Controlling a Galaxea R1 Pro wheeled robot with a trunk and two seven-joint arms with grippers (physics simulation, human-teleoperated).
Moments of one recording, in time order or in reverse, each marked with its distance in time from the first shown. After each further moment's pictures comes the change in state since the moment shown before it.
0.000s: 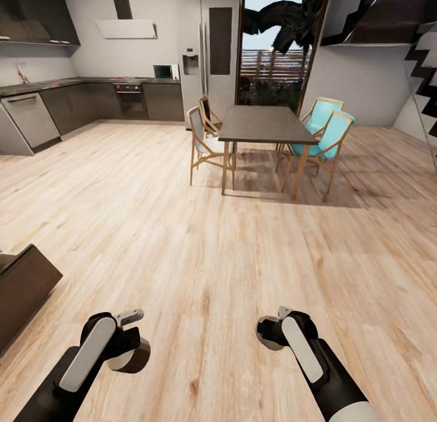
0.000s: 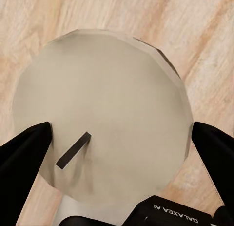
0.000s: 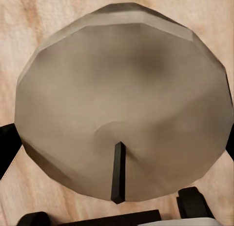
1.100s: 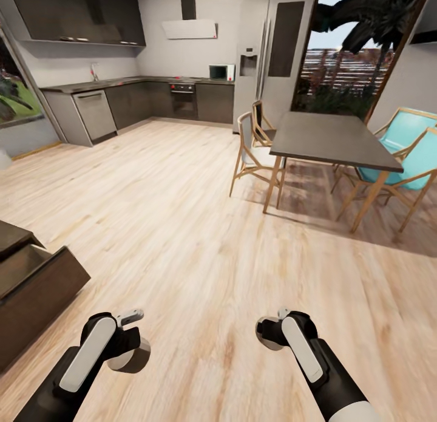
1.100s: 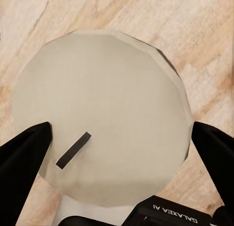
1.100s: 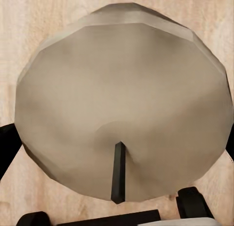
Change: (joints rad) left arm 0.000 0.000 -0.001 -0.001 0.002 -0.002 0.000; right arm -0.001 0.001 0.000 0.001 0.002 0.001 0.000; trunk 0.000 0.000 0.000
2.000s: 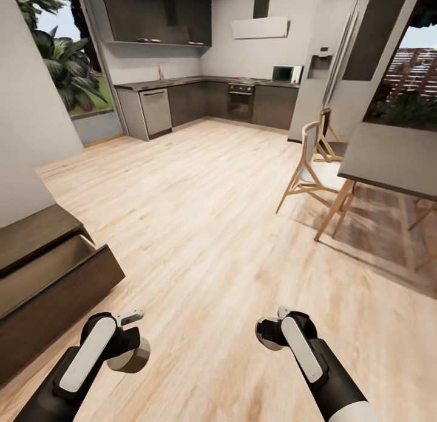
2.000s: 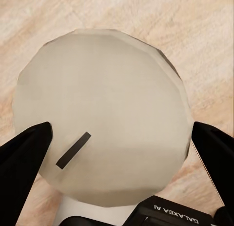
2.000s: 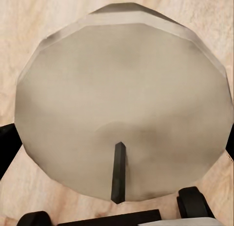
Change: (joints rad) left arm 0.000 0.000 0.001 0.000 -0.003 0.001 0.000; right arm 0.000 0.001 0.001 0.002 -0.002 -0.002 0.000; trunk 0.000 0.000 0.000
